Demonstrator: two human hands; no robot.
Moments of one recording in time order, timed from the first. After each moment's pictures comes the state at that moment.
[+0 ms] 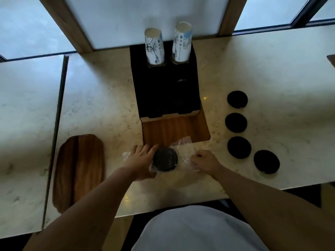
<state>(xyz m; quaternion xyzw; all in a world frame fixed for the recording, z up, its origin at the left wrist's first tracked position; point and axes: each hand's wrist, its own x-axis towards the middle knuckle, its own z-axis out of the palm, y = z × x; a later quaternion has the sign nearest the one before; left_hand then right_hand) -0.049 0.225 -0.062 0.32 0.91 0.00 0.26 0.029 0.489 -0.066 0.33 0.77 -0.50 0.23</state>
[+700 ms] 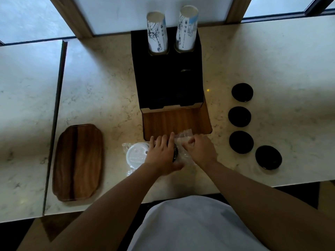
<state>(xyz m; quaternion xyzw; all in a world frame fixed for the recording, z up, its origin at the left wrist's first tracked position) -0.015 0.297 -0.071 0.27 0.94 0.06 0.22 0.010 0.470 -0.058 0.21 0.93 -0.30 0.10</state>
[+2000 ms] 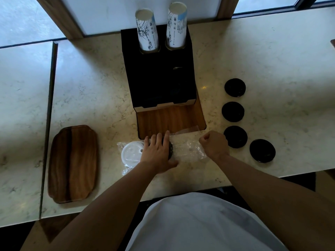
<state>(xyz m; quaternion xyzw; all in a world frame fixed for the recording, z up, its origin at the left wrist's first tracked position) -0.014 0.301 -0.069 0.26 0.94 0.02 0.23 0.020 0.524 -0.051 0.32 0.90 -0.28 0.13</state>
